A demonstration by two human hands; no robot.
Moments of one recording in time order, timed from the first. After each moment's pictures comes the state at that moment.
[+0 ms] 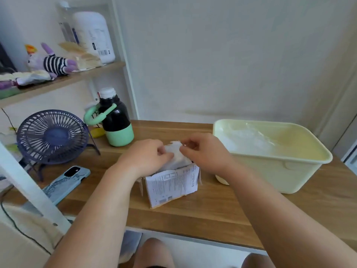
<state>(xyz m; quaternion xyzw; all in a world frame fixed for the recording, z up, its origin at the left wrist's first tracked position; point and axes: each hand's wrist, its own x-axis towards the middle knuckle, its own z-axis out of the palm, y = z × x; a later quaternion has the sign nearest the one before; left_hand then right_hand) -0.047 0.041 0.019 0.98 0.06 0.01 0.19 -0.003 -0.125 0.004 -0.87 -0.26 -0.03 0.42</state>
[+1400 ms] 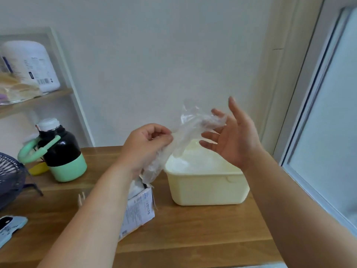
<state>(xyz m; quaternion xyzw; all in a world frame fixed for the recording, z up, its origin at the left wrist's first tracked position) 0.004 -0.054 0.056 0.77 -0.07 0.12 0.63 0.016 -0.256 0.074 -0.51 -0.09 0.07 0.85</state>
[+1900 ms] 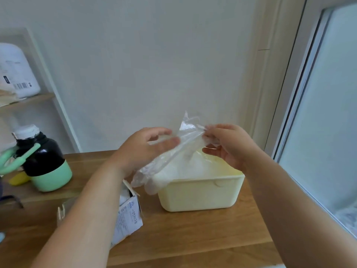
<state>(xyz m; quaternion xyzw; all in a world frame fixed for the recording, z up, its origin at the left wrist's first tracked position) 0.016 -0.073 0.074 0.88 -0.14 0.03 0.45 0.028 -0.283 0.067 -0.65 0.00 0.01 0.76</state>
